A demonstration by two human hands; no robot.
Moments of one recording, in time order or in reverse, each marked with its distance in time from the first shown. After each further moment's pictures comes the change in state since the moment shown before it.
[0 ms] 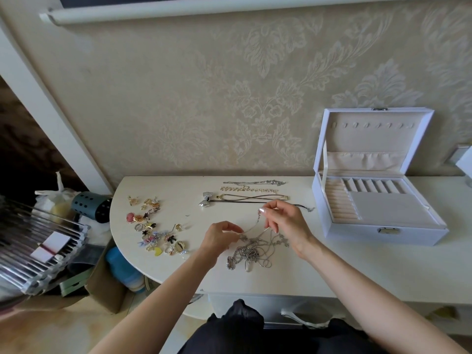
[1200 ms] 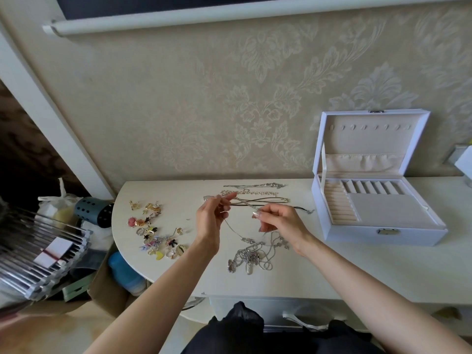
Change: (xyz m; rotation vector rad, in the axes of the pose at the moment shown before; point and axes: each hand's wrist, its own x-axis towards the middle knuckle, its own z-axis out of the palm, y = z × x) left_hand -0.001 0.034 -0.009 -0.742 0.135 0.296; right_hand 0.005 -0.007 0.001 0.013 -0.078 0.070
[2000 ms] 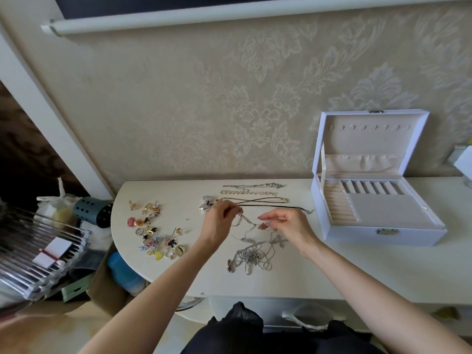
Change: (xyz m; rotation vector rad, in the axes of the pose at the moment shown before) left_hand 0.012 -0.014 -0.005 0.929 -0.130 0.280; right_hand 0.000 0.016 -0.016 -0.233 0.069 -0.012
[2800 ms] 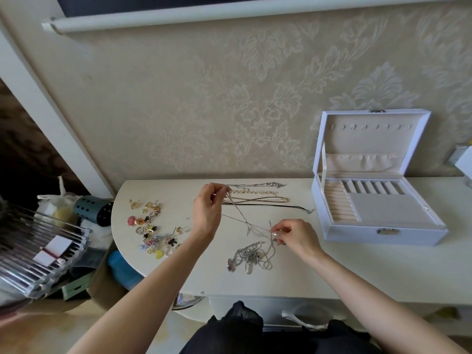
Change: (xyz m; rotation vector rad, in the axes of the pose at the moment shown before) left_hand 0.008 0.014 -0.016 -0.249 0.251 -0.015; right_hand -0.001 0.031 -0.002 -0.441 0.095 0.126
